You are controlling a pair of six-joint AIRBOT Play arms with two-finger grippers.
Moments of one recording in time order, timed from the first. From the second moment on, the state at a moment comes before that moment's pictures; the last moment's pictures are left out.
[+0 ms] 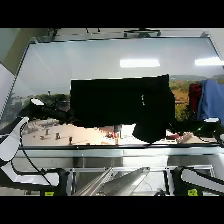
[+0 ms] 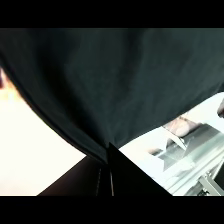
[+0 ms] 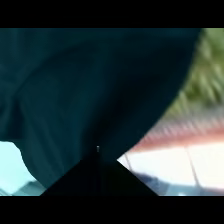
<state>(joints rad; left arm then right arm) 0.19 -1.56 0.93 0.84 -1.28 -1.13 -0.47 -1.33 0.51 -0.65 1.07 0.98</state>
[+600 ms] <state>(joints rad) 0.25 -1.34 0.81 0.94 -1.42 -1.22 -0.46 -0.84 0.42 -0.90 1.31 1.28</state>
